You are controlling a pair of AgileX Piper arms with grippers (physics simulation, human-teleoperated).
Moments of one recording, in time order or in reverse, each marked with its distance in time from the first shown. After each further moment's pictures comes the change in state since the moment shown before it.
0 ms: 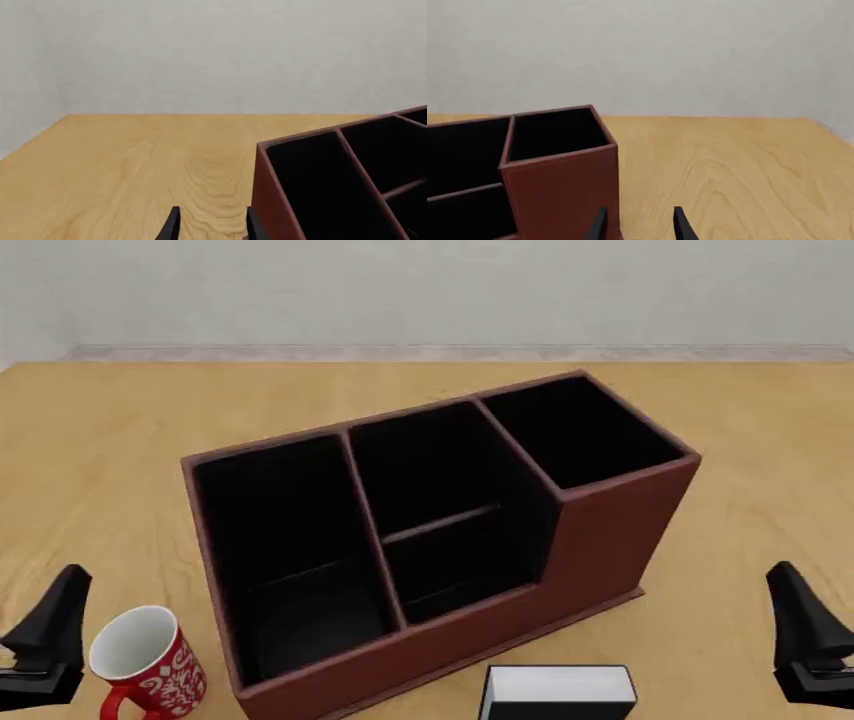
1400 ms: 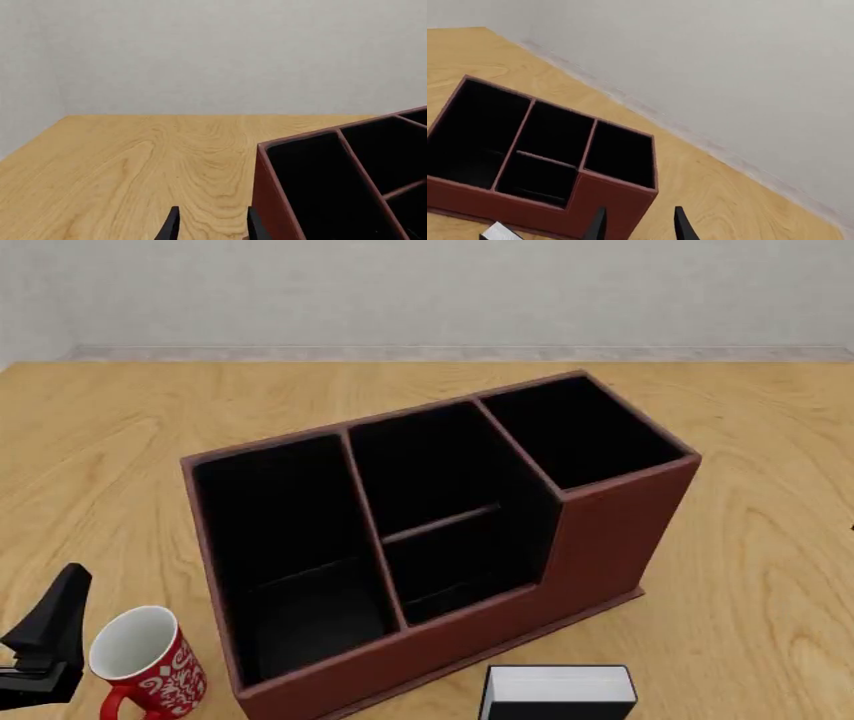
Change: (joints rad) left arm 0.002 0.007 -0.001 -0.006 0.000; right arm 0.381 0.210 -0.683 0.614 -0.360
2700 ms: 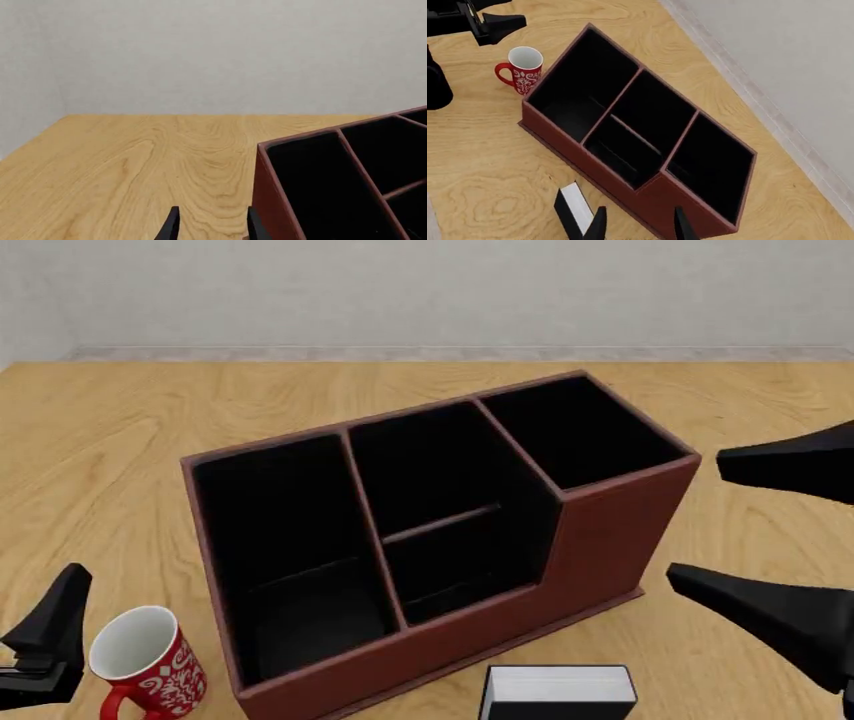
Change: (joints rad) left arm 0.000 0.001 0.001 -0.001 0.000; right arm 0.399 0.359 -0.157 0.182 -0.036
